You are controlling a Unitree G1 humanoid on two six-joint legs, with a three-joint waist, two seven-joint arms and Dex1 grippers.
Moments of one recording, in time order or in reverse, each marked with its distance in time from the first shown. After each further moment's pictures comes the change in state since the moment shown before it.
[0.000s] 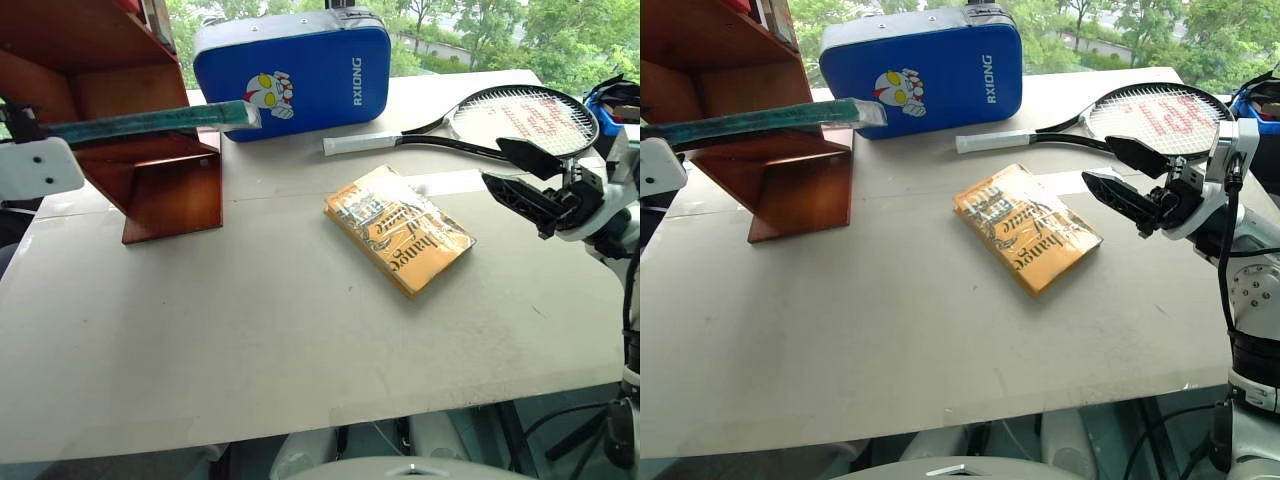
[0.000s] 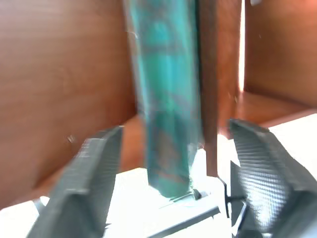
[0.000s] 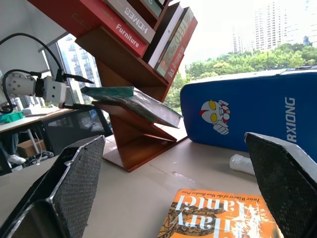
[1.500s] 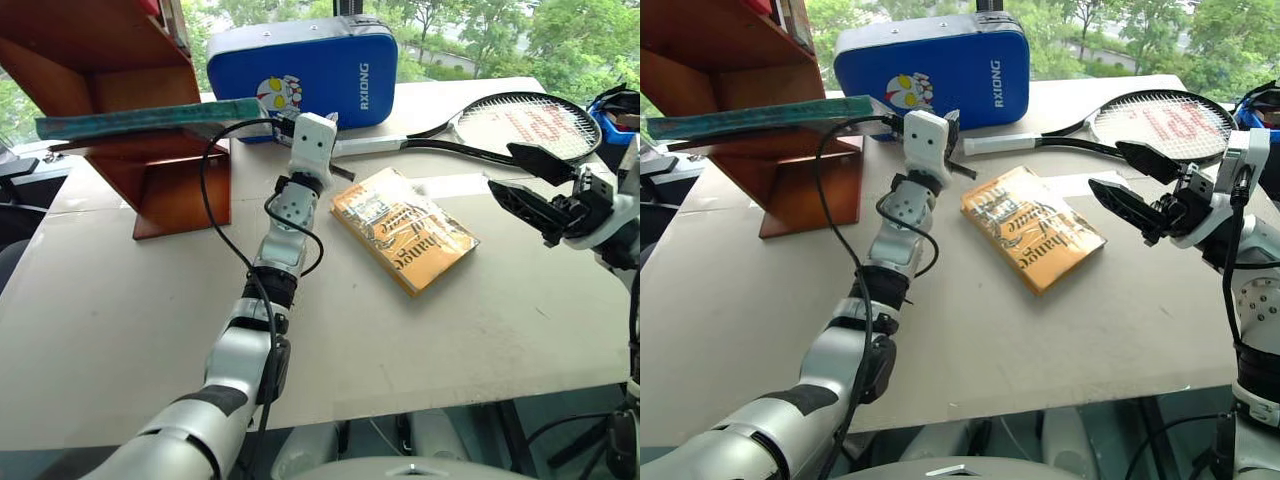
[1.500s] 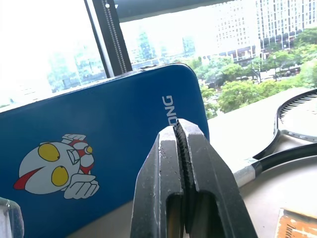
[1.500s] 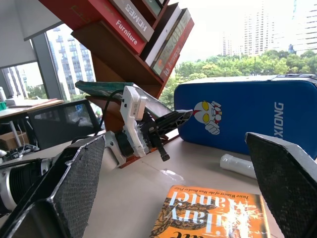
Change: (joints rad) left arm -0.752 -1.273 -0.428 0.485 -0.179 -0.055 0.649; right arm 0.086 0.001 -0.062 -0.096 -0.029 -0.009 -0.042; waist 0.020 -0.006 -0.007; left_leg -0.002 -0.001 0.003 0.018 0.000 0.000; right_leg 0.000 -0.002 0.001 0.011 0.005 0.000
